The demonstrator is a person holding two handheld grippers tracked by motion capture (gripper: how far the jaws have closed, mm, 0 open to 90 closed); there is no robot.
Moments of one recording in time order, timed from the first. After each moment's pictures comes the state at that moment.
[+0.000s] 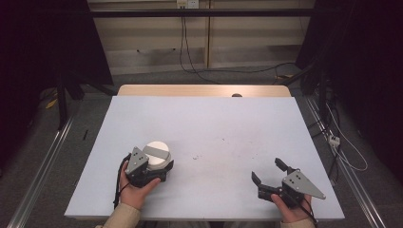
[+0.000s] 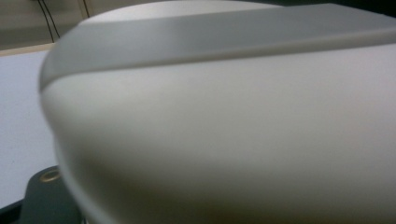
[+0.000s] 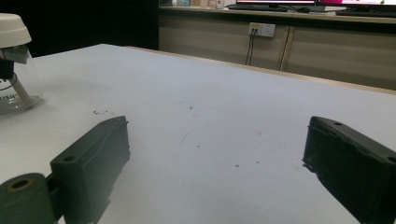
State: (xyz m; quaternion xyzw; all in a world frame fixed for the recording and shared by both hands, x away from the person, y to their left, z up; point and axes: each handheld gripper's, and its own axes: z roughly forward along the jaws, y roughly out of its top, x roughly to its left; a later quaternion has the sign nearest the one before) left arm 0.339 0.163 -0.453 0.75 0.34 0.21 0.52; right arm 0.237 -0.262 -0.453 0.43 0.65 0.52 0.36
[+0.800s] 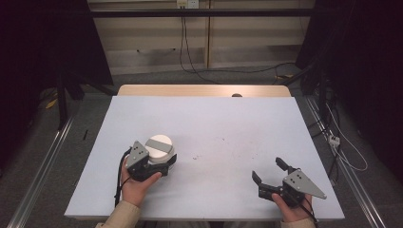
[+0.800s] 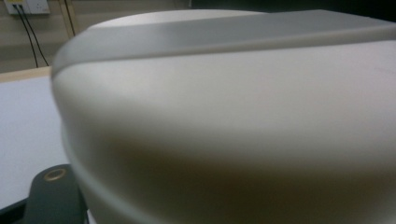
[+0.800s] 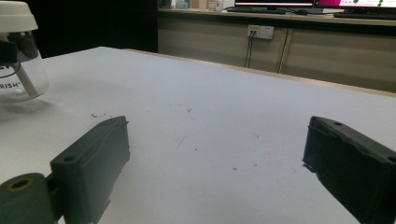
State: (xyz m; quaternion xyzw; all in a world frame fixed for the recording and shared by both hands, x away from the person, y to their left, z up) left arm 0.353 0.153 -0.439 0.73 0.32 0.20 0.57; right arm 0.238 -0.263 -0.452 0.43 0.64 0.52 0.36
